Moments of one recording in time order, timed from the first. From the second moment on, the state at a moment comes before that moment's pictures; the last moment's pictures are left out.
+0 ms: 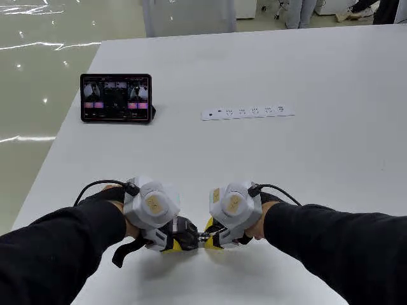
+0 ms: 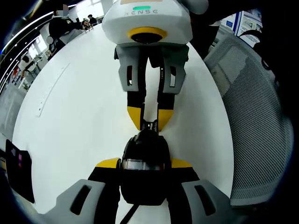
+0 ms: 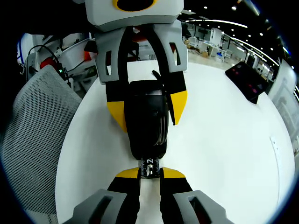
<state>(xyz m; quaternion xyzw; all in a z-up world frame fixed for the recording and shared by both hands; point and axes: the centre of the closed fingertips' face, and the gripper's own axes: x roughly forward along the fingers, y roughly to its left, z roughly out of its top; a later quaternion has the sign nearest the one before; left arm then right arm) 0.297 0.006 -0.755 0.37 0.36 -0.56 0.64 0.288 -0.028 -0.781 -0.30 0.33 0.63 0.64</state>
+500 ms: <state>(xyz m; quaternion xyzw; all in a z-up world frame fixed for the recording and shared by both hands) 0.297 0.007 -0.754 0.37 0.36 -0.56 0.65 0.289 -0.024 -0.781 -0.30 0.31 0.63 0.64</state>
